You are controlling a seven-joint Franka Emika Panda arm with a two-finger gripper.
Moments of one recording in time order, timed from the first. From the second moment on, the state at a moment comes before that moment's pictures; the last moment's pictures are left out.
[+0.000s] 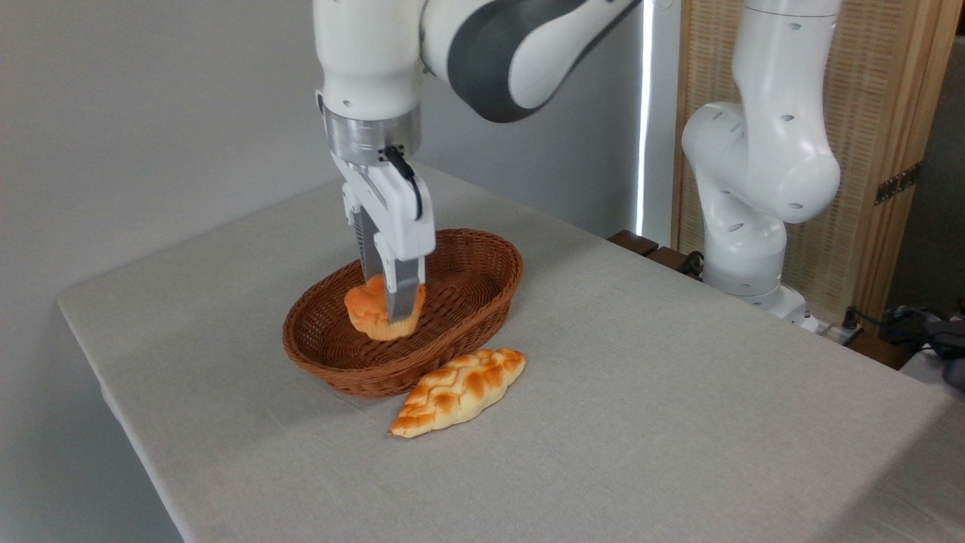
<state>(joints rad) -0.36 -0.14 0.19 -2.04 -0.19 1.97 0.88</state>
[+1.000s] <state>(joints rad) -0.34 -0.11 0.07 -2.03 -0.11 1.95 0.73</state>
